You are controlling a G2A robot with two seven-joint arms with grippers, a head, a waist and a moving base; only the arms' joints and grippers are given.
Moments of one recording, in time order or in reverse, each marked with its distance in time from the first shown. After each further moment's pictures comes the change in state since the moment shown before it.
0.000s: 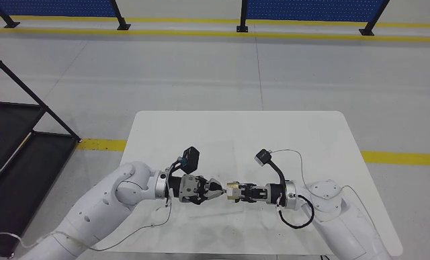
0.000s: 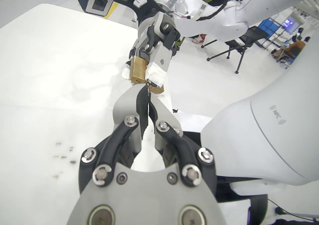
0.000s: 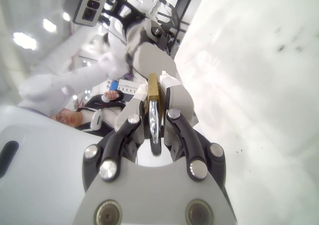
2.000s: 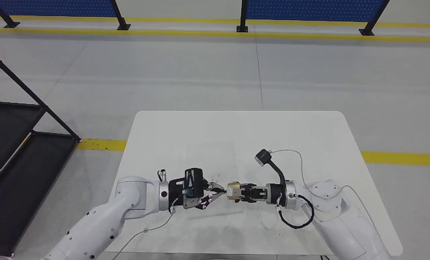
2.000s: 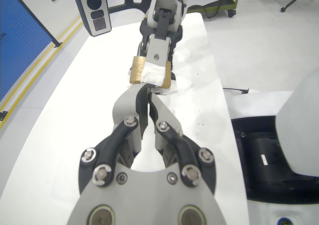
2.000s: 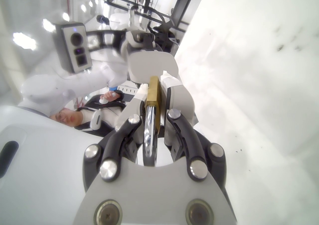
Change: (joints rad) left arm 0.223 -0.022 -0.155 -0.220 0.852 0.183 0.457; right arm 0.000 0.000 0.000 0.000 0.000 0.000 0.000
